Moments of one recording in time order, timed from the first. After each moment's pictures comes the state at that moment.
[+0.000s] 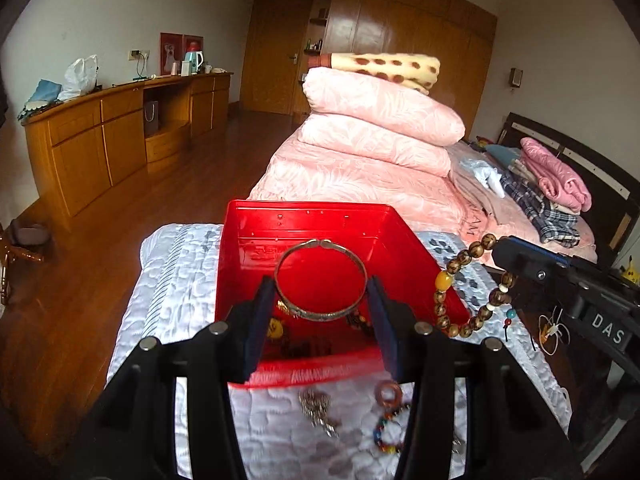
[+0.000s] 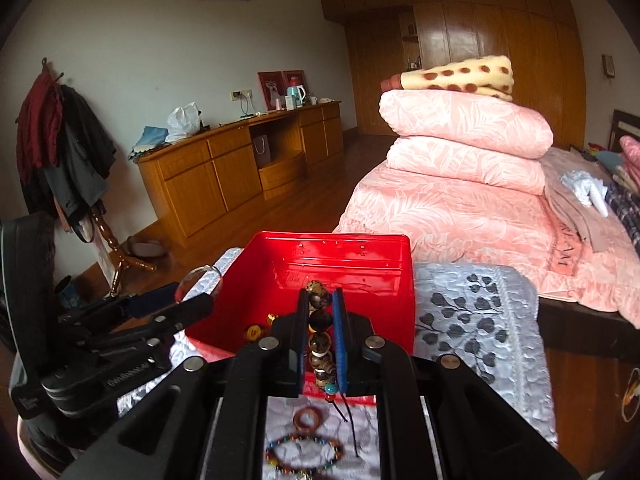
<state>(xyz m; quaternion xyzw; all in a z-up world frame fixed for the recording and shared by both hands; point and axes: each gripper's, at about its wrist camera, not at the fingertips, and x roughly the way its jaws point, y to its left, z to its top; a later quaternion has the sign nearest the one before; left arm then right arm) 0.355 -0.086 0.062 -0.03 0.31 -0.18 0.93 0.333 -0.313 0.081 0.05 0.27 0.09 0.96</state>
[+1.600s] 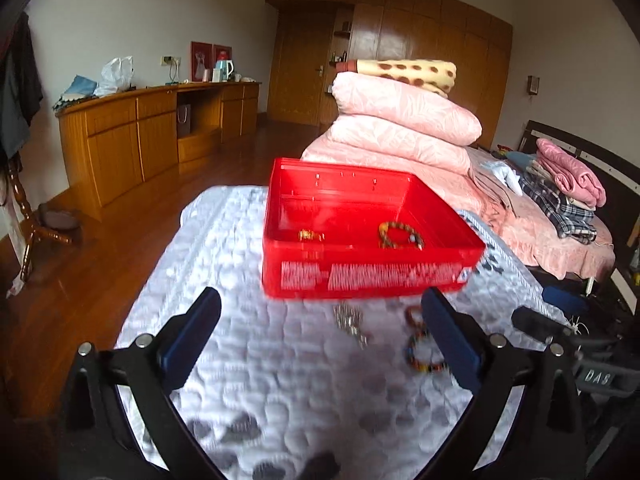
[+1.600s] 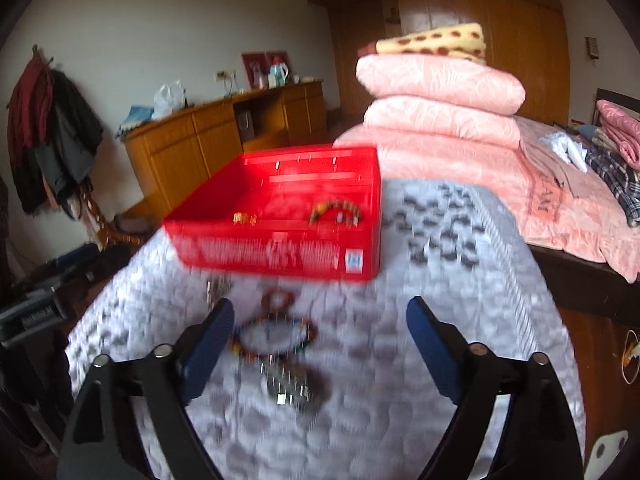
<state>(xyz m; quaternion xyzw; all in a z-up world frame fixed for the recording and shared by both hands) 0.265 -0.046 0.014 -0.03 0.28 -0.13 0.95 0.239 -0.324 -0.010 0.04 0.31 0.06 0.95</state>
